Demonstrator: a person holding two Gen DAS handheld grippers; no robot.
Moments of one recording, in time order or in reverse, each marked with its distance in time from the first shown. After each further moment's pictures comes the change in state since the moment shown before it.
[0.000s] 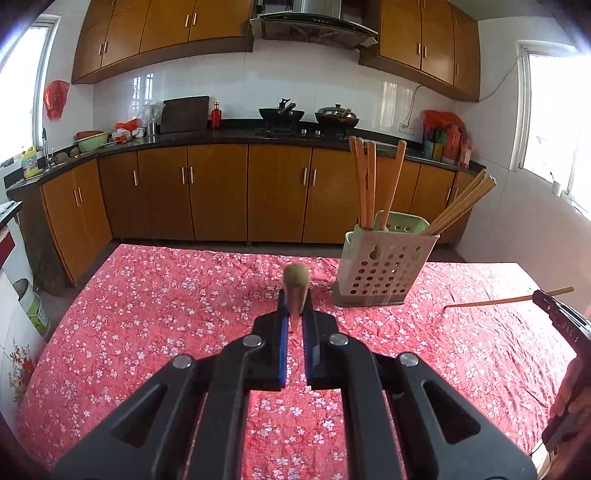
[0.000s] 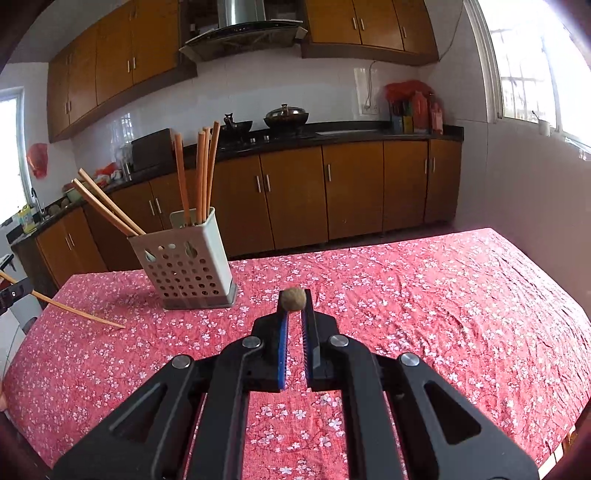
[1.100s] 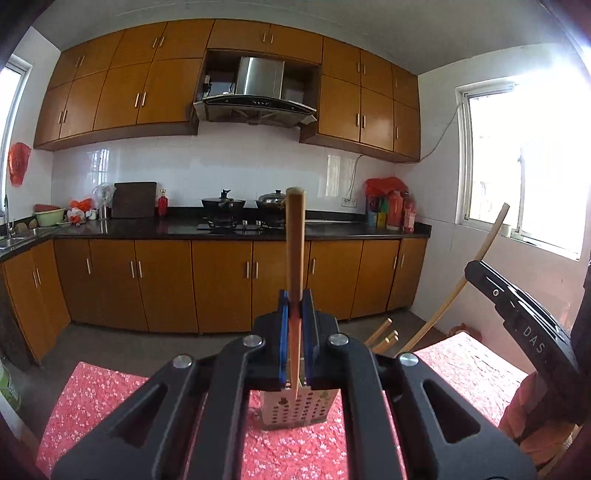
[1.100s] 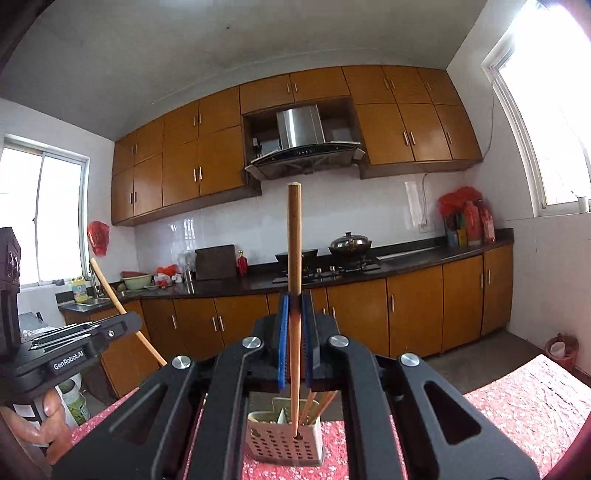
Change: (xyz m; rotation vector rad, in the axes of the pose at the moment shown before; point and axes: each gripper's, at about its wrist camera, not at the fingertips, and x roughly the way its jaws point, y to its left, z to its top) left arm -0.051 -0.088 0.143 0.086 -0.308 -0.182; right arm -0.064 0.068 0.127 -0.024 -0.471 0.241
